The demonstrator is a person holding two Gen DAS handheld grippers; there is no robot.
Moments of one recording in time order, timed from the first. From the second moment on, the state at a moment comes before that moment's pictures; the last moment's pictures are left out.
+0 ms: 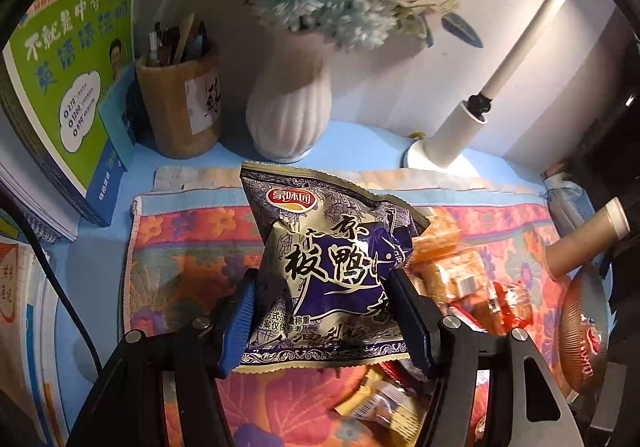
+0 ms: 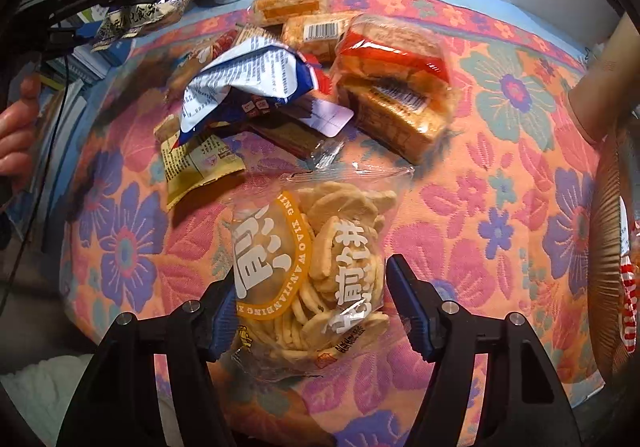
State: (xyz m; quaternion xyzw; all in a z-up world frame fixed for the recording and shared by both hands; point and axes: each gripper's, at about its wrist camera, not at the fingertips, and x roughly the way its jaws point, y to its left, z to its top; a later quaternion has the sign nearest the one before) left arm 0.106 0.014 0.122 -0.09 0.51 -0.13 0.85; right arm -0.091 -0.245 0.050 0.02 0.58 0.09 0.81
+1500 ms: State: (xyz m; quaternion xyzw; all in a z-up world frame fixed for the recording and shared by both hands) left arm -0.034 -0.369 0.171 0.05 0.48 -0.39 0.78; right arm -0.130 -0.589 0.128 0.17 0.49 -0.13 0.84
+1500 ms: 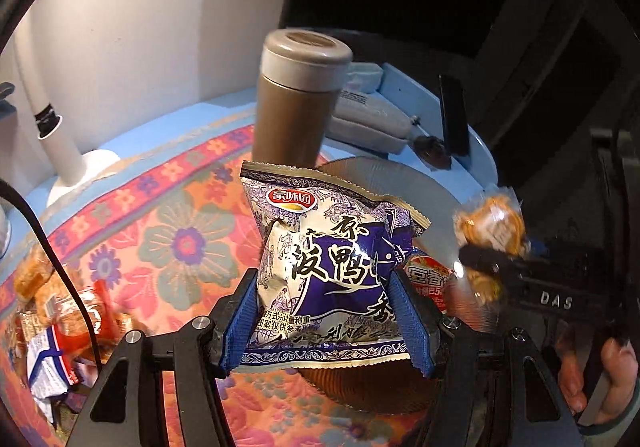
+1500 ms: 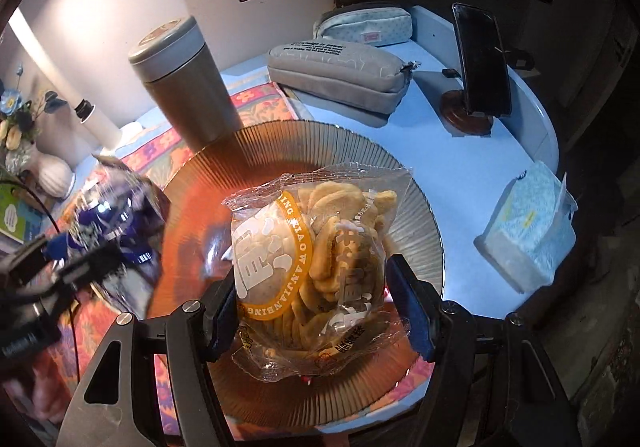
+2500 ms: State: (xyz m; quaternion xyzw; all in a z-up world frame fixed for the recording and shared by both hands) left arm -0.014 -0.300 0.163 0.01 0.51 -0.32 0.80; right arm -0.101 -0.564 0.125 0.19 0.51 -0.09 0.84
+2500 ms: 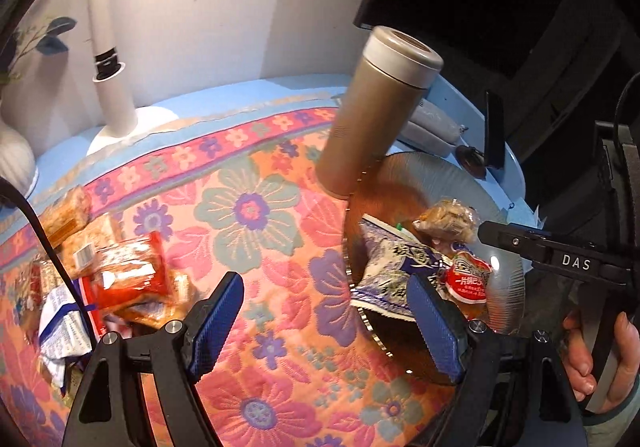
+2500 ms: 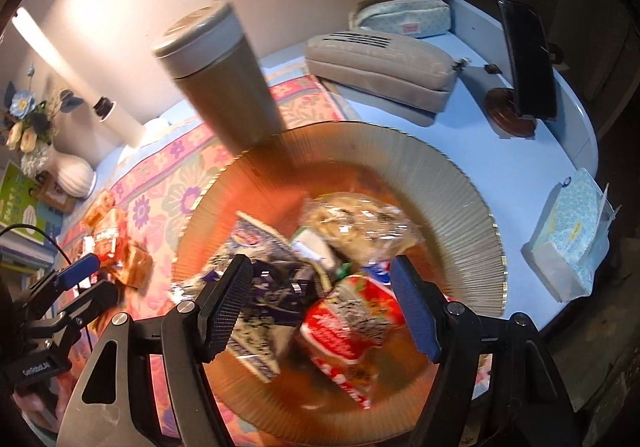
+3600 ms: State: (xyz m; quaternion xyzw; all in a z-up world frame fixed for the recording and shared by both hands) left arm 0.058 -0.064 0.147 -0.09 0.53 -0.17 0.82; right arm -0.032 -0.363 0.127 0.12 0.55 0.06 0.83
